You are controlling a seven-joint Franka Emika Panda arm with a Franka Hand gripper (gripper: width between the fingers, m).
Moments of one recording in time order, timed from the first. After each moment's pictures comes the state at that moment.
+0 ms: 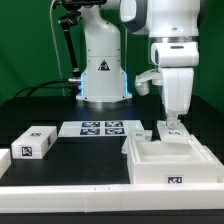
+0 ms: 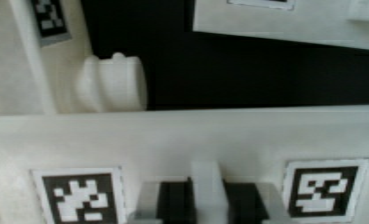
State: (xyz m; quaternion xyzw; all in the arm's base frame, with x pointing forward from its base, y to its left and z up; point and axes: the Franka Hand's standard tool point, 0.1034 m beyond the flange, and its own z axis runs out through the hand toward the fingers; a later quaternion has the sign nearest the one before) arm 0.477 0.111 0.056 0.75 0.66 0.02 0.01
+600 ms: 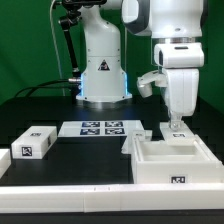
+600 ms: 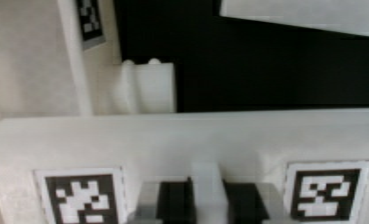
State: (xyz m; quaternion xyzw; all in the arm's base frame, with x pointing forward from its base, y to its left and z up) arm 0.484 0.114 0.056 0.74 0.67 0.02 0.01
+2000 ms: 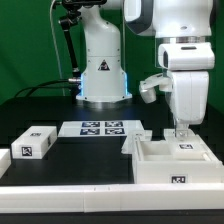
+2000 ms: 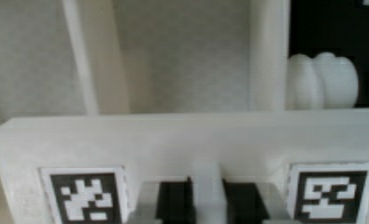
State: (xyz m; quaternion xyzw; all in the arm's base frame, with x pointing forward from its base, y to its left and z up) arm 0.545 0.109 0.059 0.75 0.67 0.03 0.02
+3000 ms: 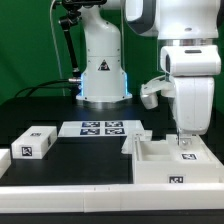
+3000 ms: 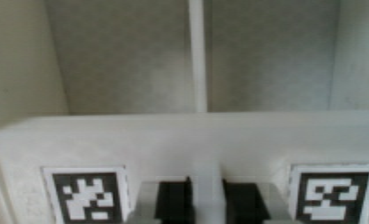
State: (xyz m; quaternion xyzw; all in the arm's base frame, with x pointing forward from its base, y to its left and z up) arm 0.579 0.104 0.059 0.75 0.66 0.02 0.01
